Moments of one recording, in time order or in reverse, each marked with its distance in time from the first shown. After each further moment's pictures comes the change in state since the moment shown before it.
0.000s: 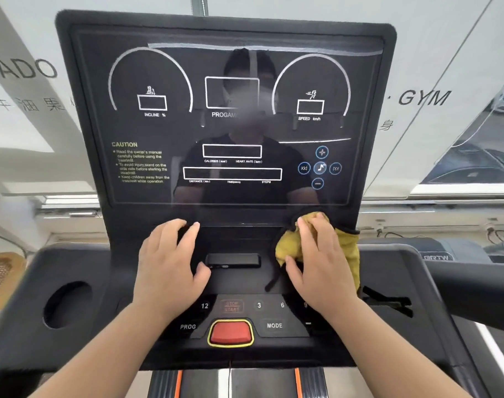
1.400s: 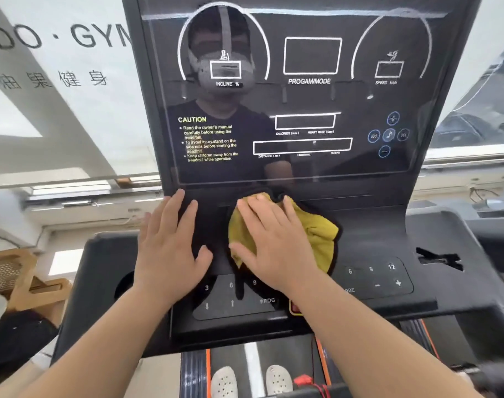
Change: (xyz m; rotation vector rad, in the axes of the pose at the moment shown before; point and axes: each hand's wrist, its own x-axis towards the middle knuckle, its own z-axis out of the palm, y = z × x) left_hand -0.011 -0.129 -0.026 -0.026 -0.115 0.046; right_hand 0.039 -0.198 0.034 -0.062 -0.149 -0.122
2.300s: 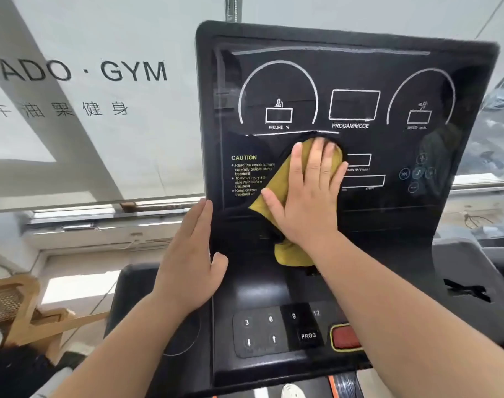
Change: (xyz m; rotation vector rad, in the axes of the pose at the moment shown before) left_hand 0.030 -0.047 -0.028 -0.449 0.053 0.046; right_hand 0.117 0.001 -0.016 -0.205 0.258 0.296
